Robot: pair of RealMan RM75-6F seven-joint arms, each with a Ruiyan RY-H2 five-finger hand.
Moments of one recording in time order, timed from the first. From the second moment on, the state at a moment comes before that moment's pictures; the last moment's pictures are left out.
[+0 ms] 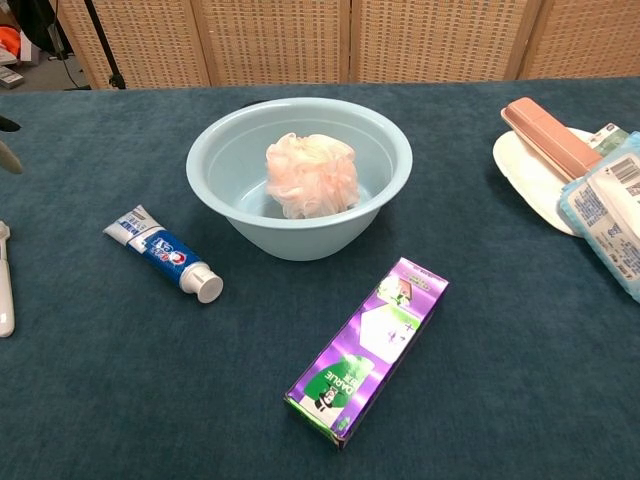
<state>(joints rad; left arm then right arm) -0.39 -1.04 -0.06 -1.75 1.40 1.00 0.10 0.10 -1.20 -0.05 -1.58 -1.55 1.70 -0.11</state>
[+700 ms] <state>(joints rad) -0.66 -1.20 -0.09 -1.68 1.05 0.79 0.45 0.06 -1.17 0.00 -1.59 -1.57 1.69 -0.03</state>
